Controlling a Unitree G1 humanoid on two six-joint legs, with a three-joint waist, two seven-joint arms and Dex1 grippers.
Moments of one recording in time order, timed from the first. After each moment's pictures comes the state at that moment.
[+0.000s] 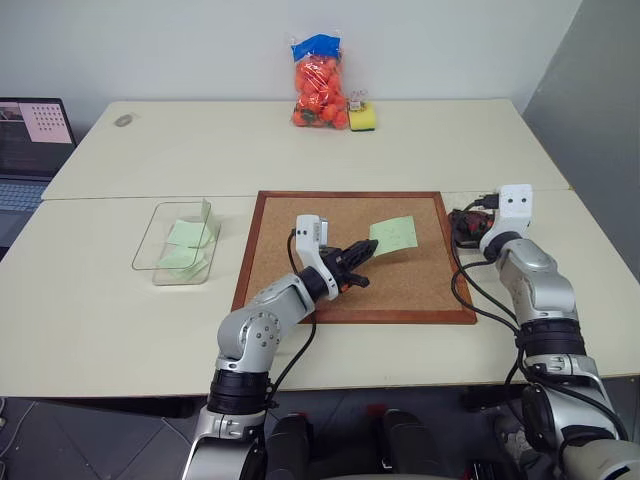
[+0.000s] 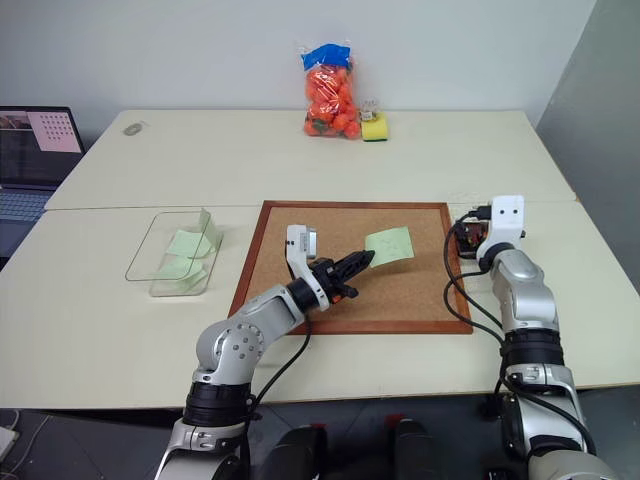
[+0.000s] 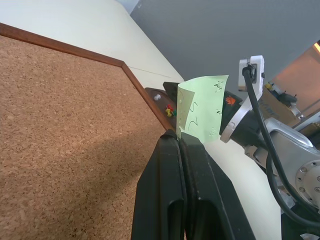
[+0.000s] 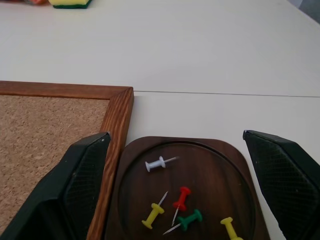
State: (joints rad) left arm -0.39 0.03 -0.01 -0.09 -0.68 0.74 -0.38; right arm -0.61 -0.37 -0.18 0.40 0.17 0.34 0.18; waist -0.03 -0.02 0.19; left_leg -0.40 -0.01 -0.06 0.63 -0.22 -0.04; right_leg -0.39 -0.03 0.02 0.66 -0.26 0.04
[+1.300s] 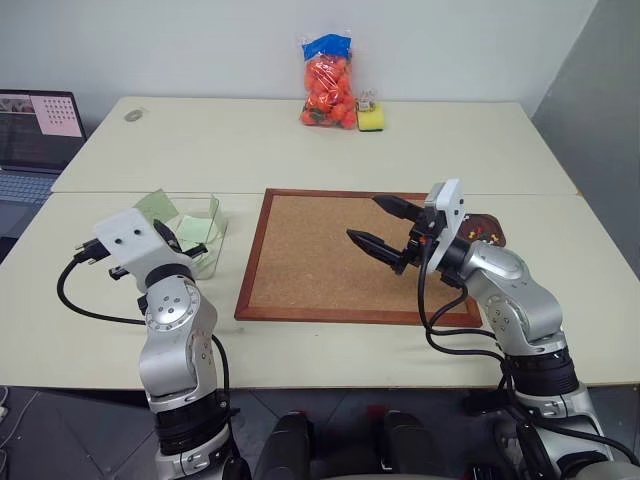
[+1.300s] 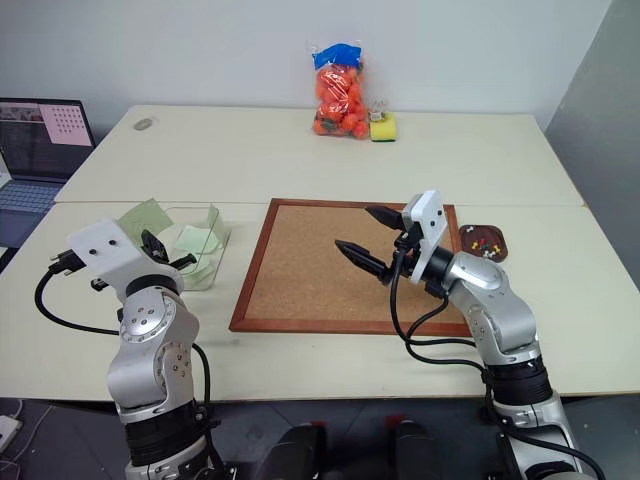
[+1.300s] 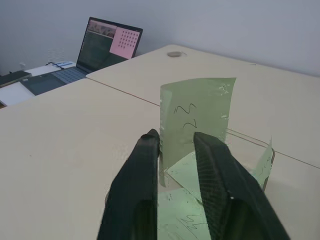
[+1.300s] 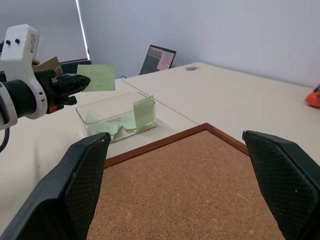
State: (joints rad) left arm -0.29 0.06 0.34 -0.39 -0.09 0.56 0.40; right arm -0.48 -0.33 0.07 -0.19 0.45 0.42 0.72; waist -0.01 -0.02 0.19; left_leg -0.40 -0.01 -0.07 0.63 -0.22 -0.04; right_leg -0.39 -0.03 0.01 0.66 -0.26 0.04
